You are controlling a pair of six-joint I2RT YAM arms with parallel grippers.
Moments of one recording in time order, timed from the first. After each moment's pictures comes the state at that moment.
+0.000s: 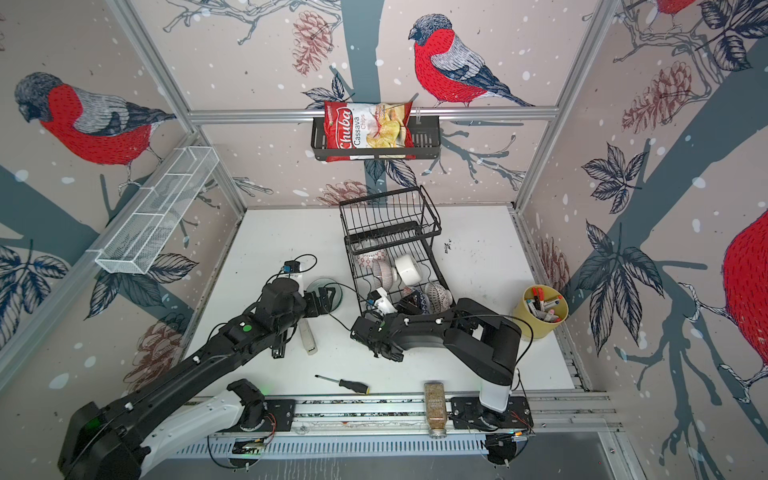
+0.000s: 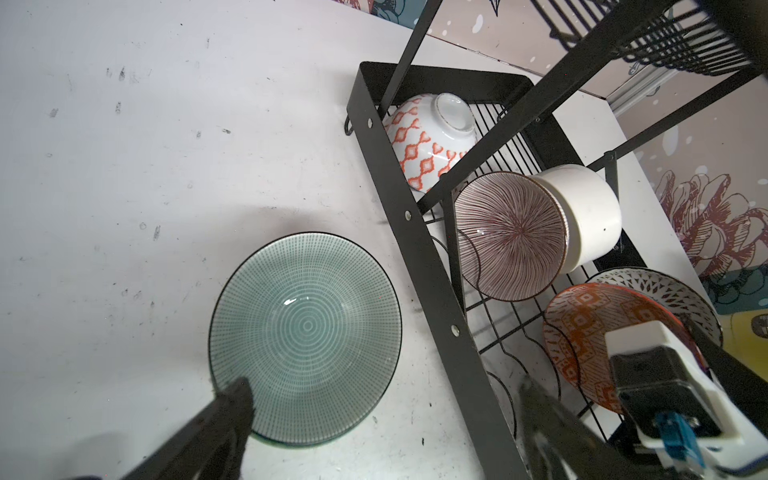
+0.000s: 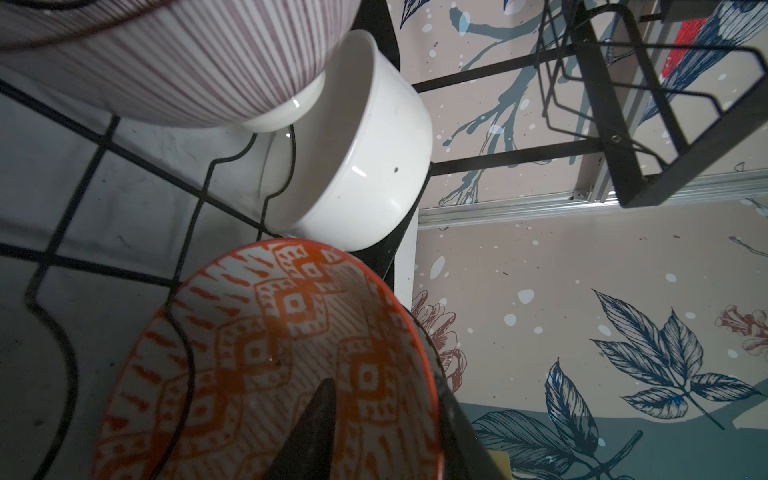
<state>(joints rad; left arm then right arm) -0.60 0.94 0.59 -0.27 -0.14 -0.58 1.19 1.80 0.95 -0.69 1.28 0.18</state>
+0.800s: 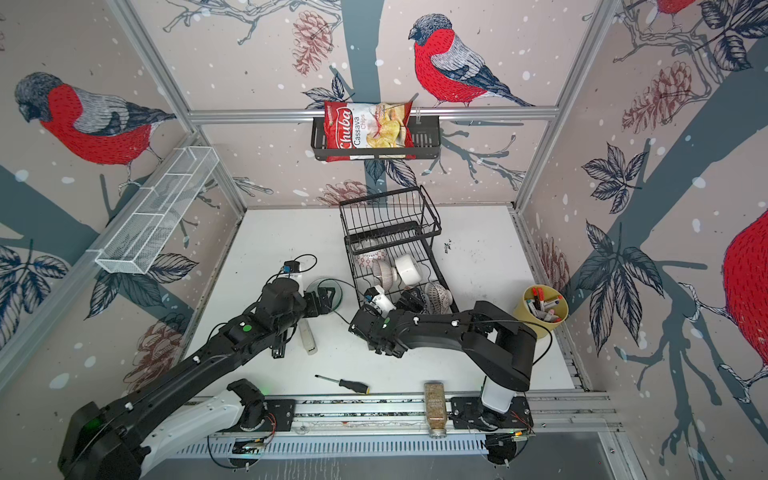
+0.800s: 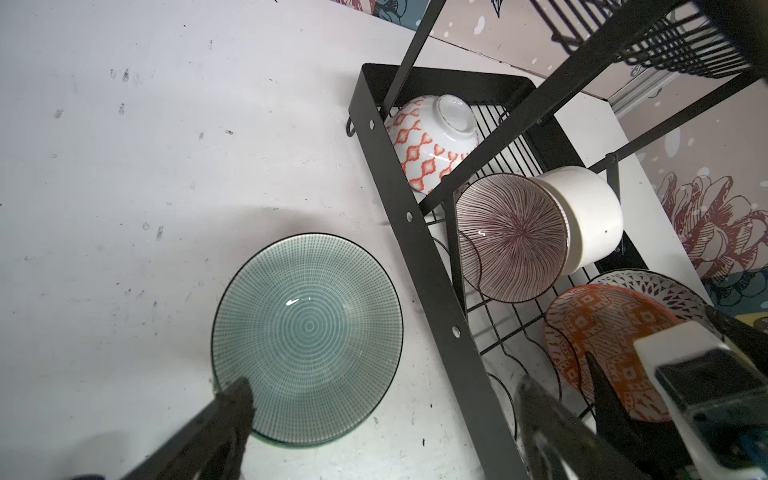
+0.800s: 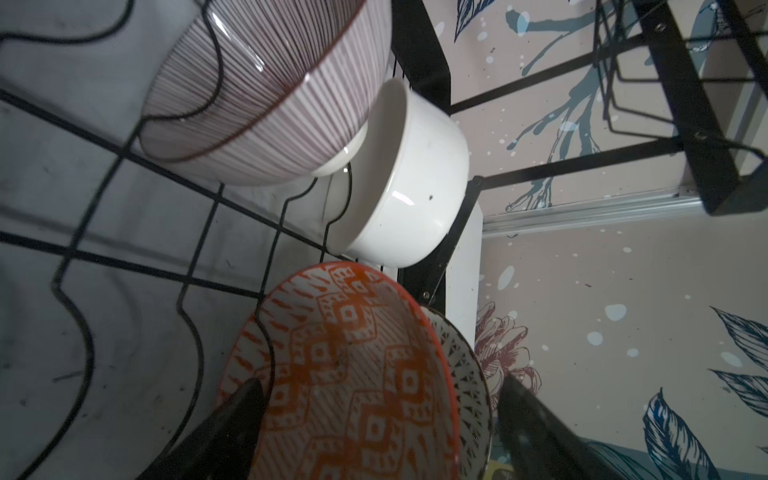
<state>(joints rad) -0.60 0.94 0.60 -0.28 -0.14 -0.58 1.19 1.67 0.97 -0.60 1.08 0.13</state>
